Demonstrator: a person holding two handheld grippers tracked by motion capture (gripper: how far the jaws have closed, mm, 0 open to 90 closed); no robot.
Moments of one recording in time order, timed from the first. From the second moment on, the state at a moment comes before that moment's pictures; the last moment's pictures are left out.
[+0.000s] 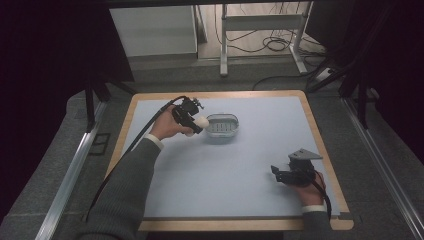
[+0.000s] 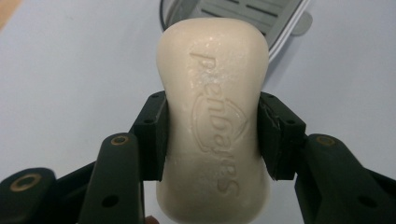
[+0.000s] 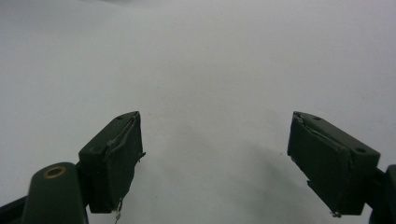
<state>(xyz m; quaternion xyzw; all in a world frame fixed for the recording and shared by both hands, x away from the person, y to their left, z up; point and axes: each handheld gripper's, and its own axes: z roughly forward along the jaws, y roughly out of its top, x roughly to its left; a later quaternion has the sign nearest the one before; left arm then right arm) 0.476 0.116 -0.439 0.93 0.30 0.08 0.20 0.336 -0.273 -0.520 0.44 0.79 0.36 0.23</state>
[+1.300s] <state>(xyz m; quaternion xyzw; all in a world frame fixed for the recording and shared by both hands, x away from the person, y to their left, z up) 0.506 0.060 -0.440 0.94 0.24 0.11 0.20 0.336 -0.272 -0.521 0.44 0.79 0.36 0.23</state>
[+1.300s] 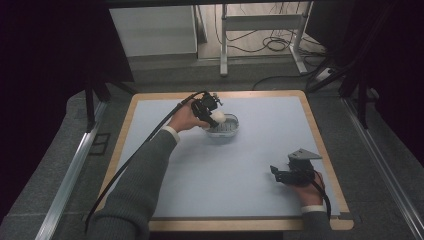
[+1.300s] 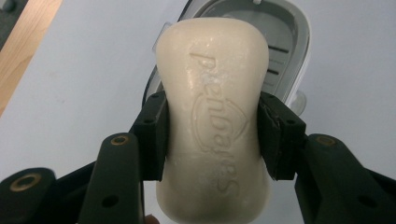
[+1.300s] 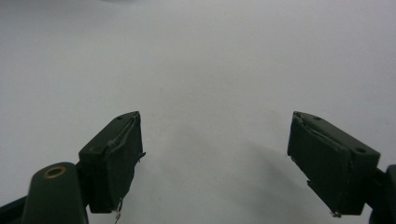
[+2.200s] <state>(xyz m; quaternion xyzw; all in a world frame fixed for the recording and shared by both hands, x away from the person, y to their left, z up) 0.517 0.037 -0.458 0.95 0.22 0.10 0.19 0.336 -0.273 -0.521 0.44 0.79 0.35 0.23</state>
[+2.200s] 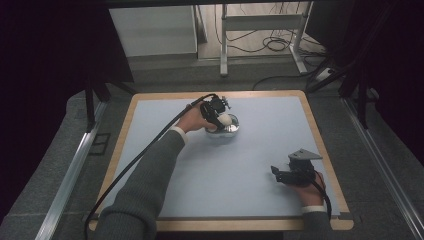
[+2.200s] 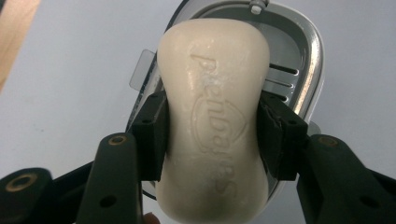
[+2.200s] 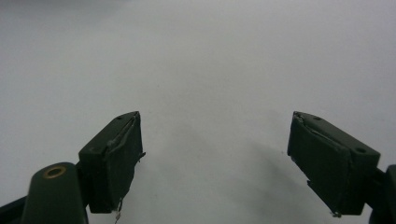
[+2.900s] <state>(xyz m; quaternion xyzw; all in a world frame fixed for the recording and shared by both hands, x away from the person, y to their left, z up) 0.495 0.059 -0.431 0.93 0.22 0.10 0.26 0.336 -0.277 -0.522 0.45 0.79 0.36 0.23</state>
